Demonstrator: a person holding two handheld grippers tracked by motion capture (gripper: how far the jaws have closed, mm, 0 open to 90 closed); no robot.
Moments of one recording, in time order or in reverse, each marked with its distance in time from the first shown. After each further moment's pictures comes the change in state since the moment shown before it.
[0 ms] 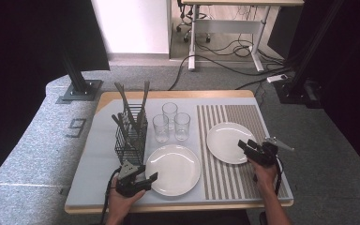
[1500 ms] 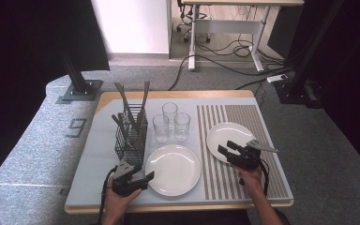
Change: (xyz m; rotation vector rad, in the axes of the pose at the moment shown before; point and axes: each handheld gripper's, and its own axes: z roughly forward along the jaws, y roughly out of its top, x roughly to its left) left arm 0.008 0.001 -0.008 -0.010 0.016 -0.009; right arm 0.063 -0.009 0.005 -0.008 0.269 -0.121
